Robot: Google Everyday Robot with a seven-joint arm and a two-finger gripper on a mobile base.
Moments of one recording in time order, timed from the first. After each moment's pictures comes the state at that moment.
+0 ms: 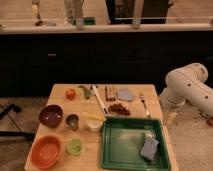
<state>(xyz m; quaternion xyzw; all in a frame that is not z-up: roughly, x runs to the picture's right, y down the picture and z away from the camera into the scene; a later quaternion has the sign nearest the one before) 0.286 0.111 0.683 -0.28 0.02 0.02 0.96</state>
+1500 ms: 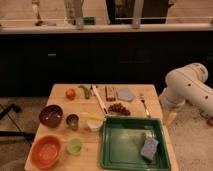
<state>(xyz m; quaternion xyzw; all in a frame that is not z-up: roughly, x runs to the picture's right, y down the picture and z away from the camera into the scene) 0.286 0.111 0.683 -0.28 0.02 0.02 0.96</state>
